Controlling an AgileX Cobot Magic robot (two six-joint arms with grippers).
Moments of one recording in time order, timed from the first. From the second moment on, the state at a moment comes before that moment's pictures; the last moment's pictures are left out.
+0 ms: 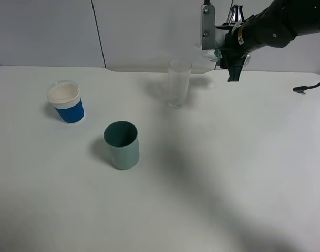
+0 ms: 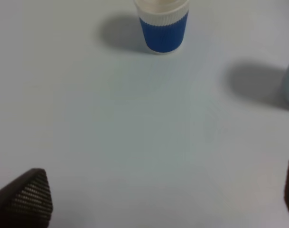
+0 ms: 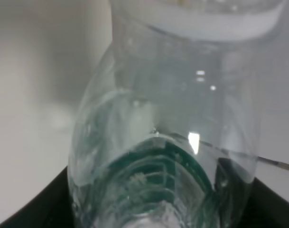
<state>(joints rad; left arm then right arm) 0.04 0.11 -0.52 -0.13 1.06 0.20 0.30 1.88 -1.26 -0.75 0.18 -0.69</state>
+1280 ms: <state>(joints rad) 0.04 0.11 -0.52 -0.13 1.06 0.20 0.31 1.88 -1.29 -0.72 0.25 -0.85</state>
